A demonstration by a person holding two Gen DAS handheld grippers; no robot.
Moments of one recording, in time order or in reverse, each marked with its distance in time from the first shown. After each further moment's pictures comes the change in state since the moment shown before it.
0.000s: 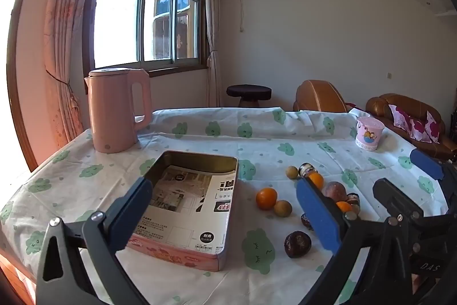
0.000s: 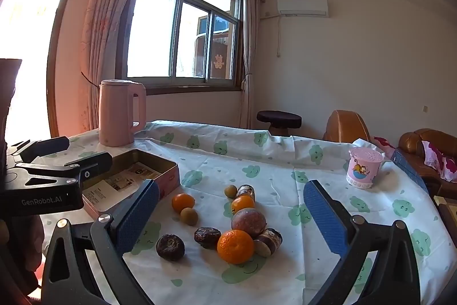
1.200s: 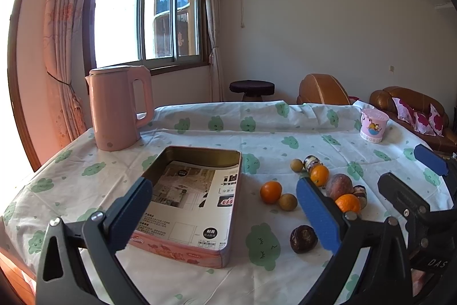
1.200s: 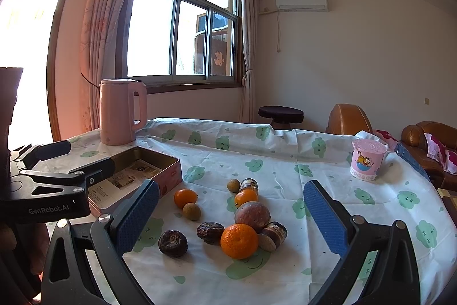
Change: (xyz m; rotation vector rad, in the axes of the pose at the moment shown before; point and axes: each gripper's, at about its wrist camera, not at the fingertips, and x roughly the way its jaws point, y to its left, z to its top) left arm 0.005 0.001 -0.009 0.025 0.022 0.017; right arm 0.003 0.000 -0.007 0.020 0.004 0.003
